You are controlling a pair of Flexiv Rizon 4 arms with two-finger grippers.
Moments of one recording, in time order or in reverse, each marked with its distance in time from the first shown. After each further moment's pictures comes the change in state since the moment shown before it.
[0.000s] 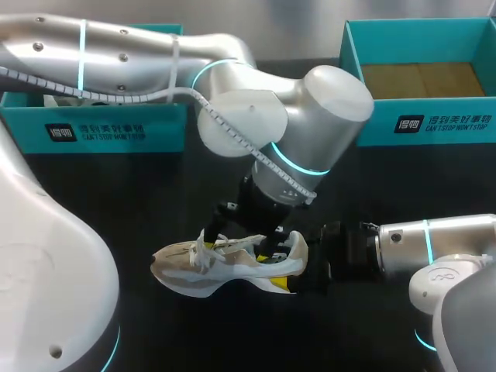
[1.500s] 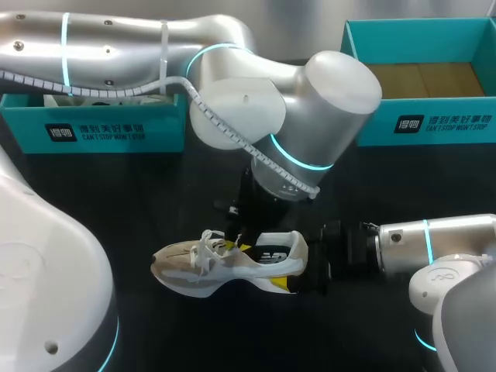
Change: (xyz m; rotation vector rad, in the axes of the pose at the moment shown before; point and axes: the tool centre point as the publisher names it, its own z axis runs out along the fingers) left arm -0.010 0.012 -0.034 0.064 0.036 0.028; right arm 0.000 0.000 0.000 0.000 0.000 0.000
